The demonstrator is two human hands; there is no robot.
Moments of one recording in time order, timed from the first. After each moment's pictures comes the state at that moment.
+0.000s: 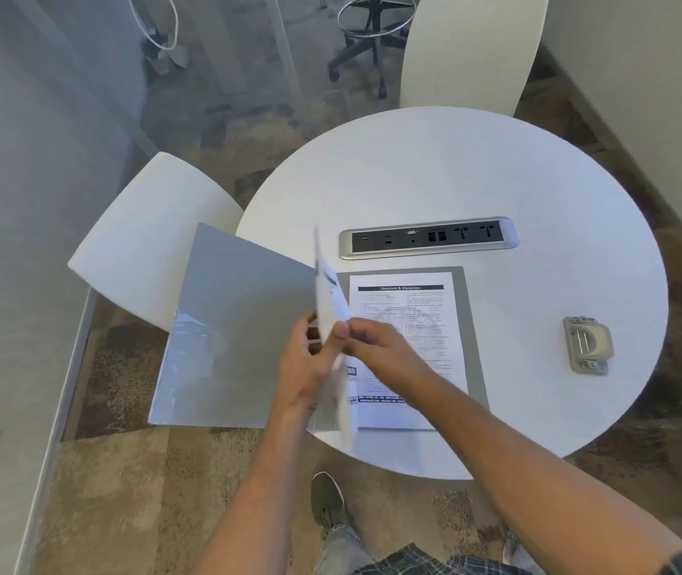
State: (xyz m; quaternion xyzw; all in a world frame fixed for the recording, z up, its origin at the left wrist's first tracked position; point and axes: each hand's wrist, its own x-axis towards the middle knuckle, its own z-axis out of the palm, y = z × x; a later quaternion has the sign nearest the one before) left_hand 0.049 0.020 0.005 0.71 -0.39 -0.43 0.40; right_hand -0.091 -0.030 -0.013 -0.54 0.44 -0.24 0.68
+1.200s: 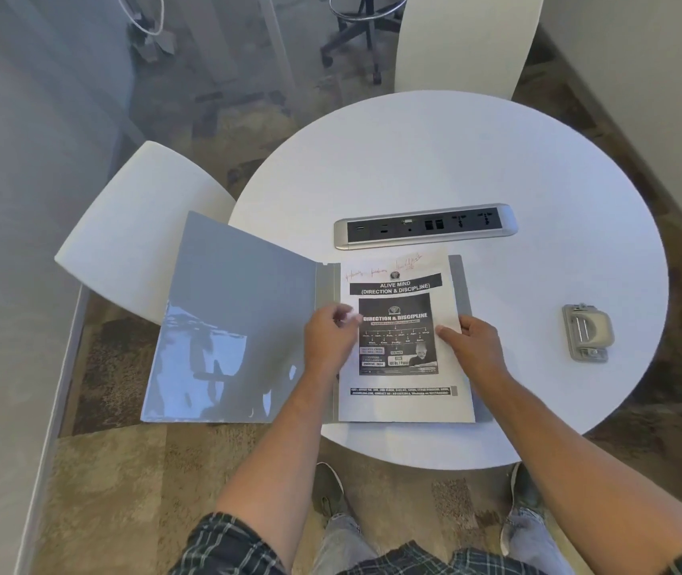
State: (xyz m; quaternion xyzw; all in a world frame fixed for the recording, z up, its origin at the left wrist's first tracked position) left_hand 0.034 -0.038 -0.080 0.78 -0.39 -0.39 0.29; right_hand -0.203 -0.046 -0.105 -0.40 0.67 -0.31 0.54
